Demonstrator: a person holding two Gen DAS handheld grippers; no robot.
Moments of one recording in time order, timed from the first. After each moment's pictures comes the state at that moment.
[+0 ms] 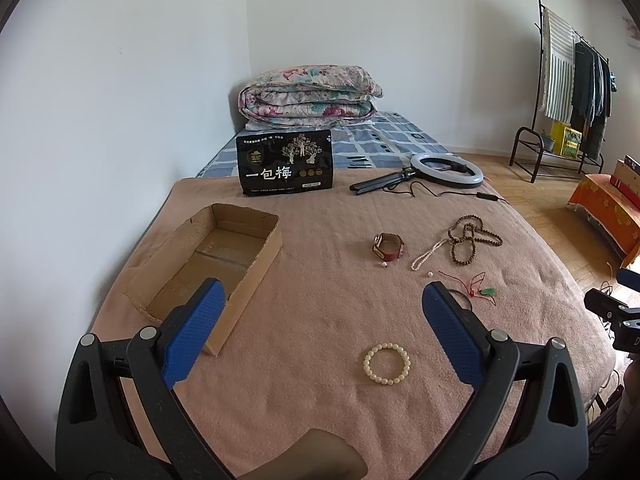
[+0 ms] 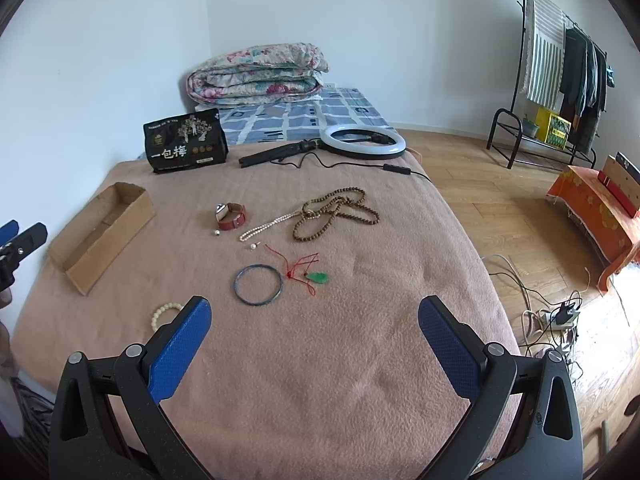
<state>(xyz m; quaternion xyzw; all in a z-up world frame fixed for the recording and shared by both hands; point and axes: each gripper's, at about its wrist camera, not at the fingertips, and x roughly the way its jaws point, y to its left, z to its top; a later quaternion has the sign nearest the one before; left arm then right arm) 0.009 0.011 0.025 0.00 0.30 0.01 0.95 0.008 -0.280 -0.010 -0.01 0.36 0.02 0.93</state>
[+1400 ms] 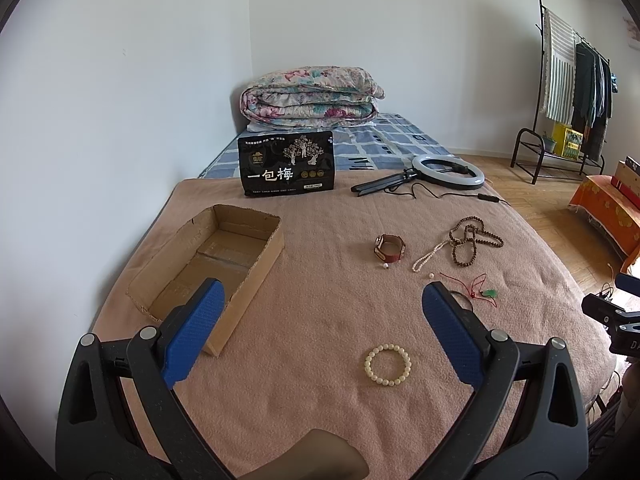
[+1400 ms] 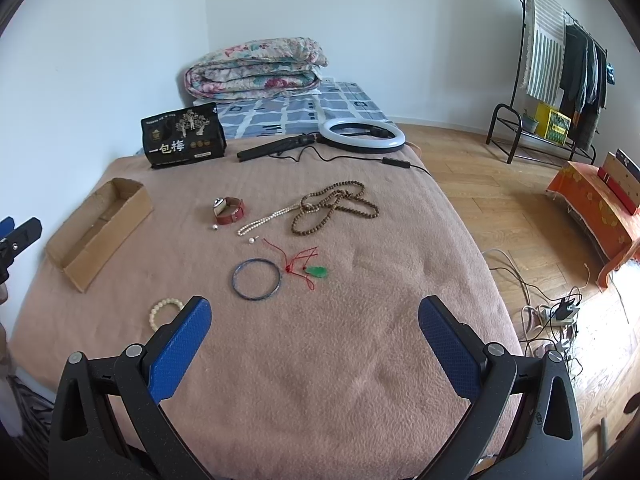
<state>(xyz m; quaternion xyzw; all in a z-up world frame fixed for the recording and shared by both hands) -0.002 0.009 0.017 0.00 0.29 0.01 0.96 0.004 -0.283 -0.021 -0.01 0.36 0.02 0.93</state>
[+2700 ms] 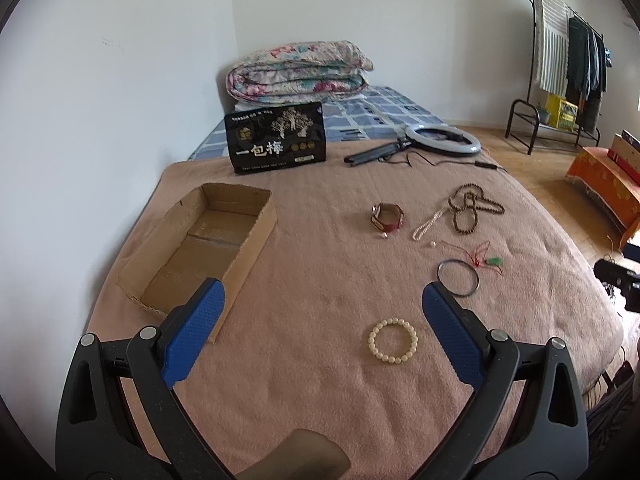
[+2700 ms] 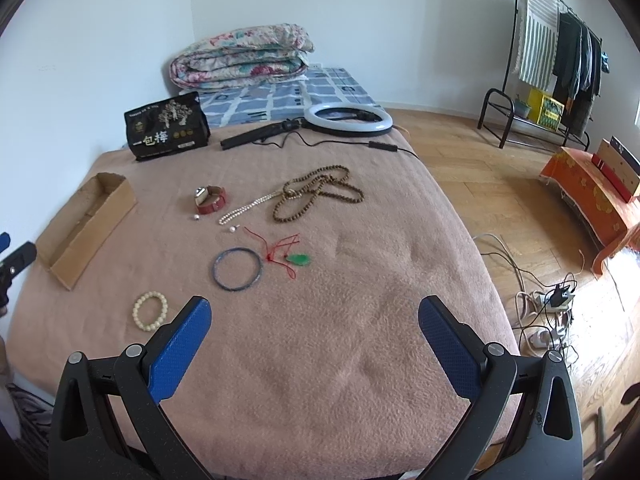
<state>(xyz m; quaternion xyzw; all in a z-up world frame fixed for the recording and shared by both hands) 0.006 0.015 -0.006 0.03 0.34 -0.01 0.94 0.015 -0.301 -0.029 -0.01 0.39 0.01 0.92</state>
